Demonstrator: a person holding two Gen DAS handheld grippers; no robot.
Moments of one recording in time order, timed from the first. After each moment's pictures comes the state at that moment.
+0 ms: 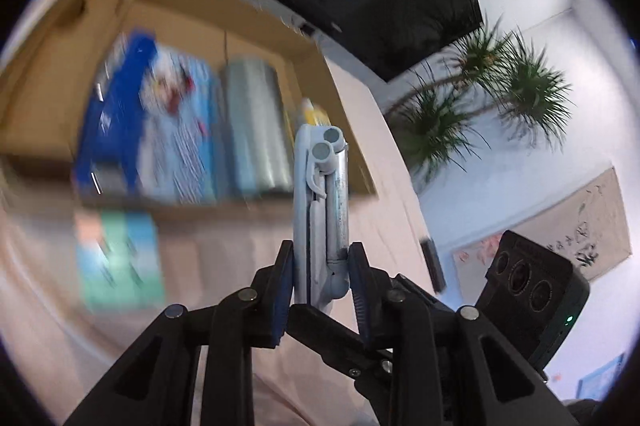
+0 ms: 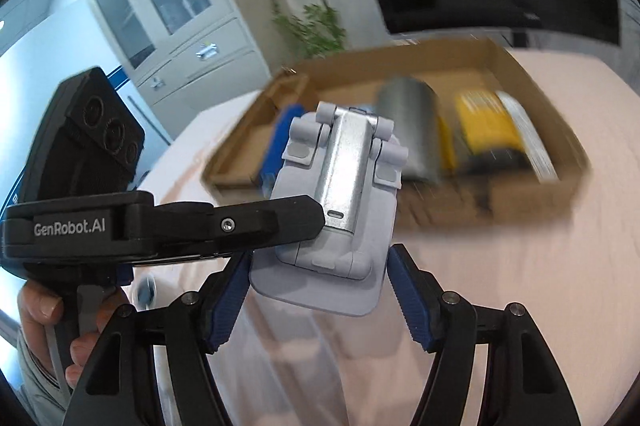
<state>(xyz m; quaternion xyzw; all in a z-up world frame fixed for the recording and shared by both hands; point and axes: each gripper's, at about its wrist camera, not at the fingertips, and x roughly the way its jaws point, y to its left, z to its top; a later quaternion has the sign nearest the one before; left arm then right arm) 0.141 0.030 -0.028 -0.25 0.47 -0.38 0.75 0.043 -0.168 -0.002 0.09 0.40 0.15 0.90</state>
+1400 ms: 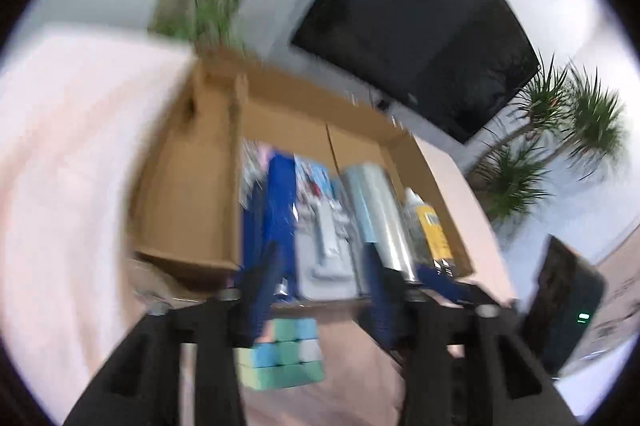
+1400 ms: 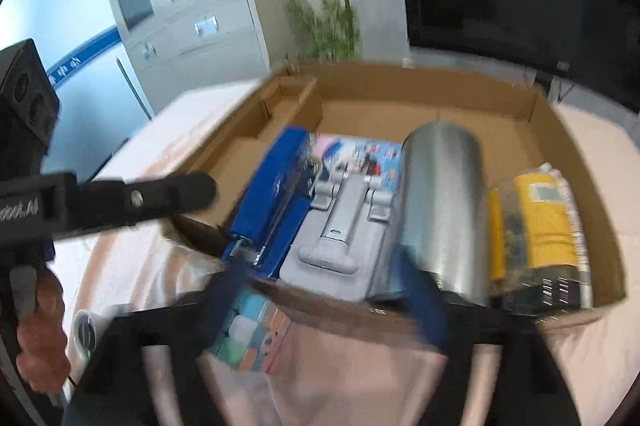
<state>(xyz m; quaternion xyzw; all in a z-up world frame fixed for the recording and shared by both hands) 0.141 0.096 -0.008 -0.18 0.37 -0.22 0.88 0.128 -0.120 -0.026 0.00 0.38 0.14 0.91</state>
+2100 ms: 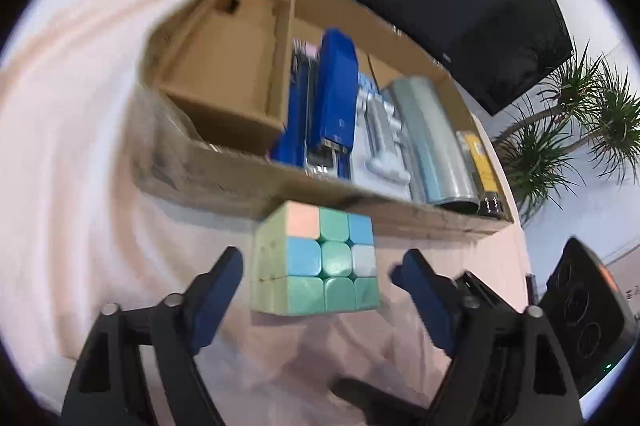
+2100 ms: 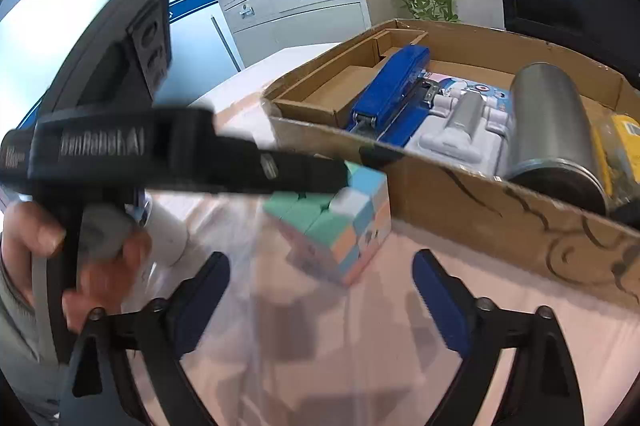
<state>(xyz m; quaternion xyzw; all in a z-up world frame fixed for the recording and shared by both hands) 0.122 0.084 -0.096 -0.21 0.49 -0.21 0.82 0.083 -0.101 -0.089 -0.03 0.41 0.31 0.86</state>
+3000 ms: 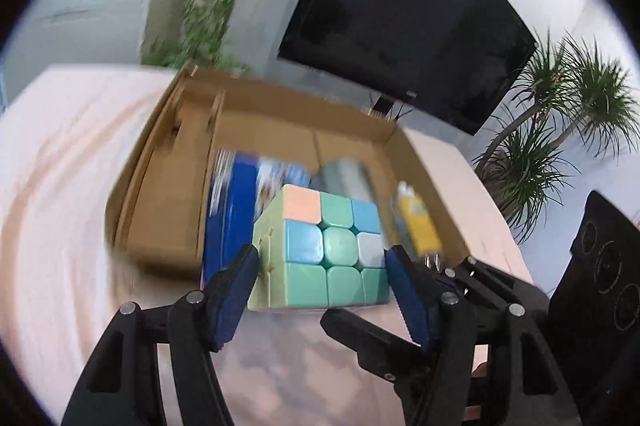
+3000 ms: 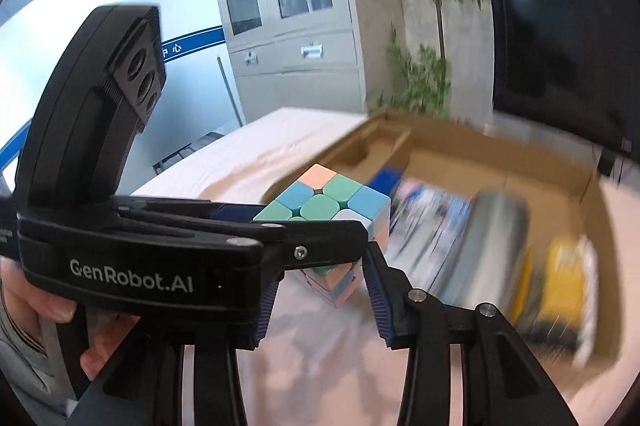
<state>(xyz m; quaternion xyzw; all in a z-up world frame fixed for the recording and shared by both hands) 0.136 0.038 0.018 -0.13 0.38 -0.21 0.89 0.090 -0.121 0.025 -0.06 0.31 0.31 0.90</state>
